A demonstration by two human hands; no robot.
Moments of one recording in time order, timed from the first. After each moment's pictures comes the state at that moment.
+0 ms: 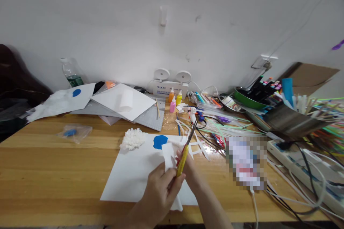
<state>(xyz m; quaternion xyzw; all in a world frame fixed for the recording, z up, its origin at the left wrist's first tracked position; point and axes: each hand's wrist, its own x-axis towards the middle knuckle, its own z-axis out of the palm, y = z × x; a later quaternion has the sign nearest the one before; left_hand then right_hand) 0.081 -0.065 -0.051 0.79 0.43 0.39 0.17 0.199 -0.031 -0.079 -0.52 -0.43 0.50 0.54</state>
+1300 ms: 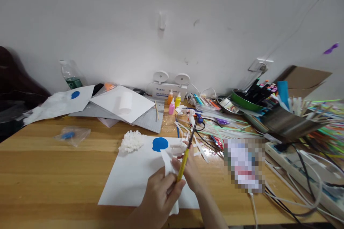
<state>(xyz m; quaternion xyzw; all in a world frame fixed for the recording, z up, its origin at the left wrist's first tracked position) 0.079 -0.067 -0.046 0.79 0.41 0.39 0.24 0.213 -0.032 -0.082 -0.55 -0.55 0.39 0.50</state>
